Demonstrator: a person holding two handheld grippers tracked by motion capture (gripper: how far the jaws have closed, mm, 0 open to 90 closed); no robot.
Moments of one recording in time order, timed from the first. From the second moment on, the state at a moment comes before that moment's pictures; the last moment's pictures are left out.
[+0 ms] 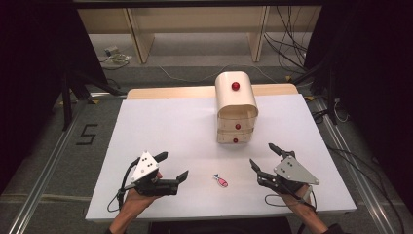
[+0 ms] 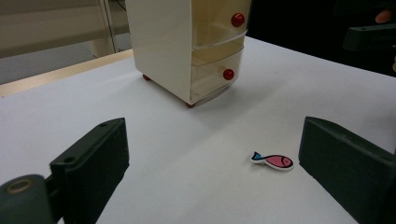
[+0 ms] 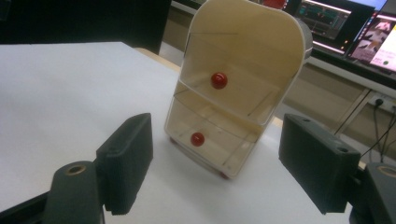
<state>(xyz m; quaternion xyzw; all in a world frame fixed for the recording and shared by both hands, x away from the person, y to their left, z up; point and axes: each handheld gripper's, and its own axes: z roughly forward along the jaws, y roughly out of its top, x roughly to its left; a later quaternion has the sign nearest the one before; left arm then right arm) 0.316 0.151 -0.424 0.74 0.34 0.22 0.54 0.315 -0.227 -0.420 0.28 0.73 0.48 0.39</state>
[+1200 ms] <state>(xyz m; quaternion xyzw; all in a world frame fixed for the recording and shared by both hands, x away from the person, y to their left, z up) 0.316 0.149 -0.425 0.75 0.33 0.21 0.53 0.352 -0.190 -0.429 0.25 0.75 0.41 0.46</state>
